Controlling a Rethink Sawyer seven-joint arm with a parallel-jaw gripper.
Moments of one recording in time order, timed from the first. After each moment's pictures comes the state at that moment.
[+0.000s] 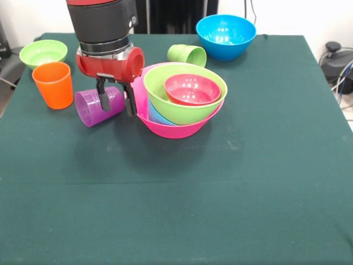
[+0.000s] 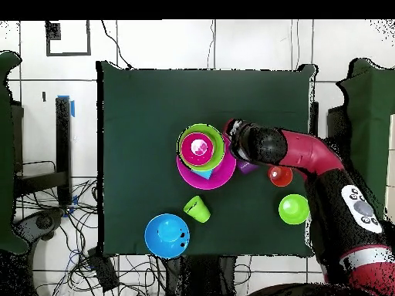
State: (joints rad) arm -0.74 -0.55 0.44 1.56 -0.37 0.50 2.02
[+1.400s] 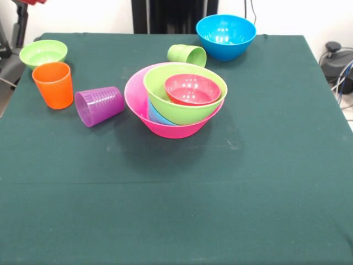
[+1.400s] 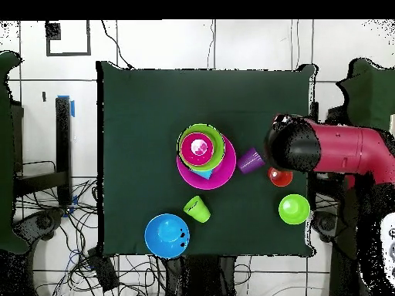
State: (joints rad) arm -0.63 -0.82 0.24 1.45 -0.62 0.64 2.02
